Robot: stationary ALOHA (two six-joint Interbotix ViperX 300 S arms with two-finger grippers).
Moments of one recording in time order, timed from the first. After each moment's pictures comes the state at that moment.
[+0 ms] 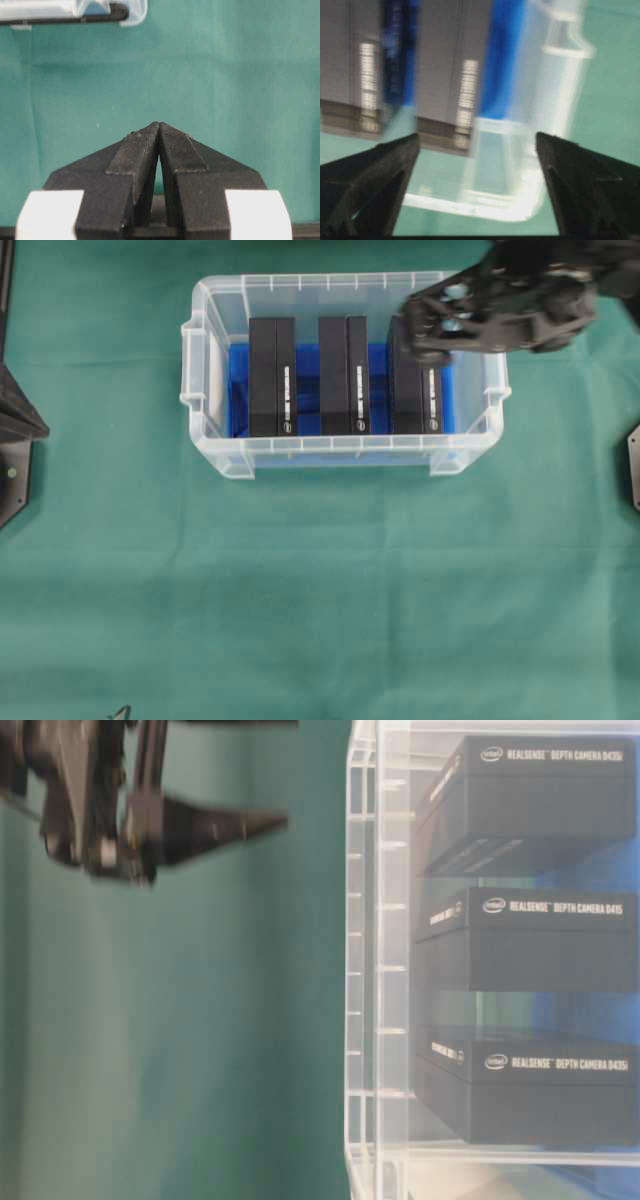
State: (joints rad) left arm -0.10 -0.73 0.46 0.03 1.32 -0.10; right arm -0.19 -0.07 0.08 -0.09 1.39 1.40
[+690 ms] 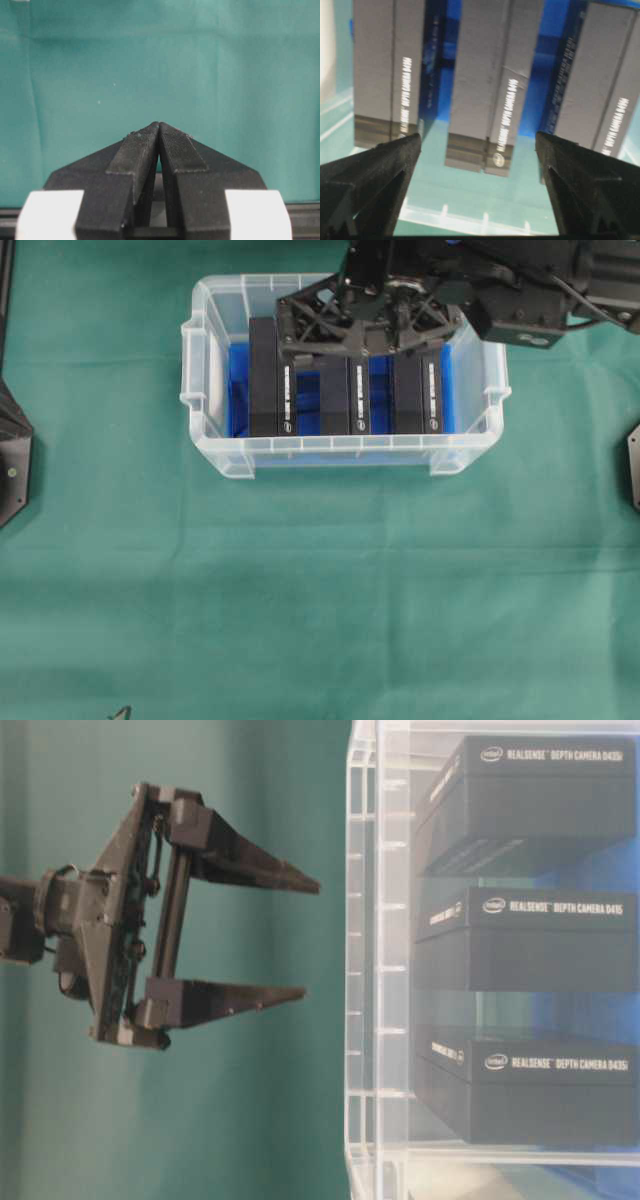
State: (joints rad) left arm -0.10 -0.73 0.46 0.03 1.38 -0.10; right arm -0.16 0.21 -0.24 -0.09 1.36 1.42
